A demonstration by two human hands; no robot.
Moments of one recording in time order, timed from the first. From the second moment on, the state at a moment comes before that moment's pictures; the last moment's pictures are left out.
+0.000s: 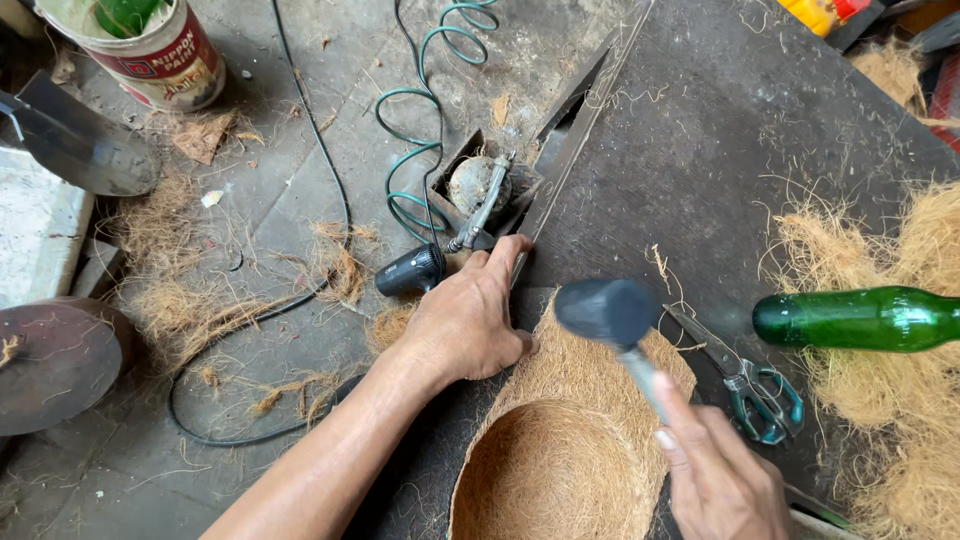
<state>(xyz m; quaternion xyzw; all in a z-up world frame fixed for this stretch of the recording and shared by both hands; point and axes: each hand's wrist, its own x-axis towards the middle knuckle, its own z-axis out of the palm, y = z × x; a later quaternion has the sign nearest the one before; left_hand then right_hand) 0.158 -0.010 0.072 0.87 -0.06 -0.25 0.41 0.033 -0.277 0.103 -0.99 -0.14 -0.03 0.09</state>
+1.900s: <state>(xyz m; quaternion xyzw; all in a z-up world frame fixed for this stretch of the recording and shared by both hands) 0.125 0.019 0.074 0.89 -0.08 -0.27 0.36 0.027 -0.264 0.113 -0.98 -0.18 -0.02 0.00</state>
